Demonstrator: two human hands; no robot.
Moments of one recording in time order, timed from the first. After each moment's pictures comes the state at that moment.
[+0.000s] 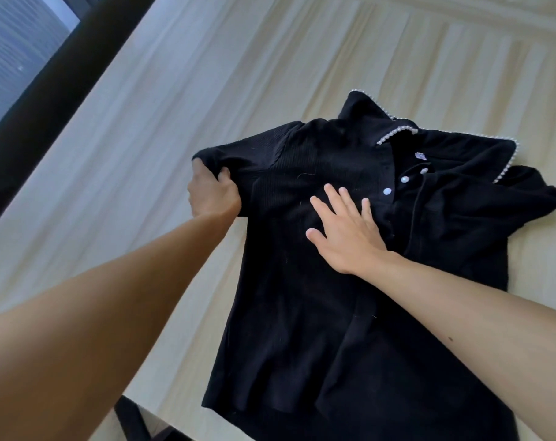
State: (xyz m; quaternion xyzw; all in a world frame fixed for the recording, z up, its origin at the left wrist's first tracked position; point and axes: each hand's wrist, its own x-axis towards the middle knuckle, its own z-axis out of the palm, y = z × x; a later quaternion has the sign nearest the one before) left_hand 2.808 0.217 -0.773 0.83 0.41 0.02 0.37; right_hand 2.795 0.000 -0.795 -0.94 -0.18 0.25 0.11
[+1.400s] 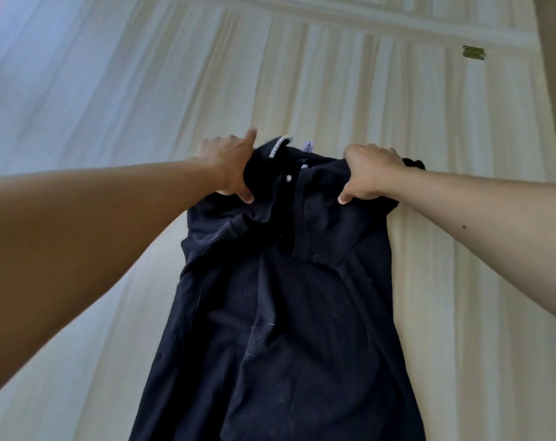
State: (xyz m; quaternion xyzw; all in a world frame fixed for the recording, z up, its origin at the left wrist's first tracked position) left_hand 2.928 0.060 -0.779 0.96 -0.14 -0.22 -0.04; right_hand 2.902 -0.185 -0.770 -0.97 0.03 0.26 -0.01
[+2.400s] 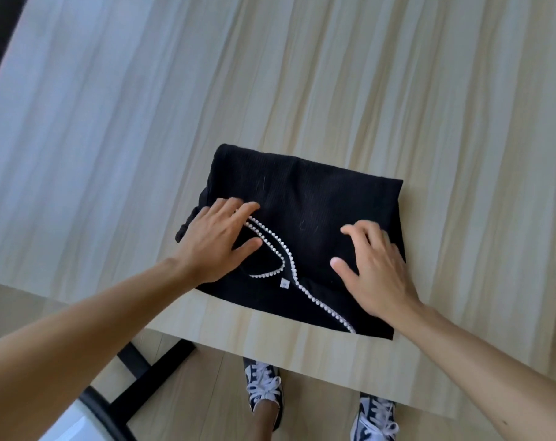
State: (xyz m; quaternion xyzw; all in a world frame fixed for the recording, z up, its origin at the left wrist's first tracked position) left_hand 2.634 0.131 -0.742 0.96 -0.19 -0.18 0.10; right_hand 2.582 -0.160 -0.754 -0.96 -0.03 0.19 0.20
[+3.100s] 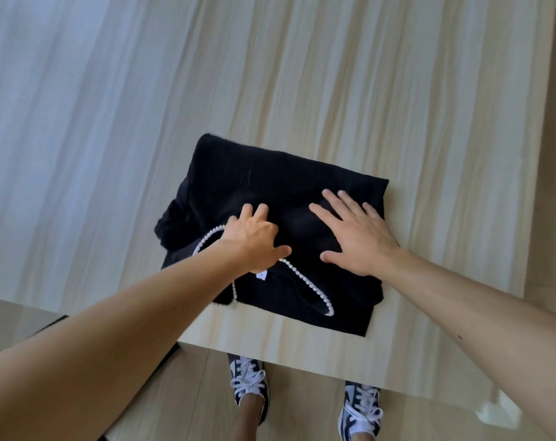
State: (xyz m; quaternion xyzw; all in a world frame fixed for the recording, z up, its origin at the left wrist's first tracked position) left_hand 2.639 0.016 -0.755 0.89 -0.16 -0.42 -0.03; right_hand 2.622 -0.200 -0.772 -0.93 -0.16 0.33 0.03
